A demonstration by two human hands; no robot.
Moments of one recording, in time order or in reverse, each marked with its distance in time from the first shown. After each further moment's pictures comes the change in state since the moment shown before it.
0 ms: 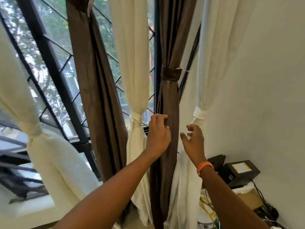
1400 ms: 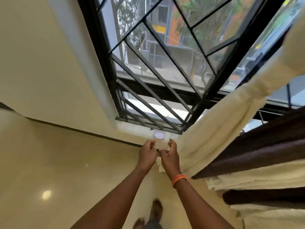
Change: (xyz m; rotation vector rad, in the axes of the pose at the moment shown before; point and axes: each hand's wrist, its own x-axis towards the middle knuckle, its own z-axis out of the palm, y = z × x) left_hand -0.267 -0.485 -0.368 -0.190 0.130 -1.186; right_hand -0.376 -0.115 0.575 -0.017 -0.817 0.417
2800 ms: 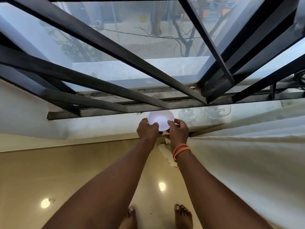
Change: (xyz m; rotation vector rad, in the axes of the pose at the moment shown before) left_hand 0.391 -0.239 0.176 0.055 -0.123 -0.245; right_hand 0.356 0.265 0.167 0.463 0.514 0.501
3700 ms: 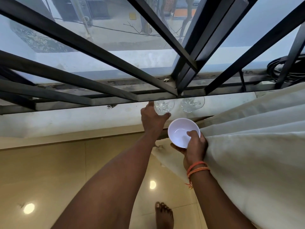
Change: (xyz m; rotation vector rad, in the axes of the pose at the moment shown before) left_hand -0.006 0.003 0.116 0.190 0.007 0.431; right_hand 0.019 0.007 -0.143 0.360 0.140 0.071
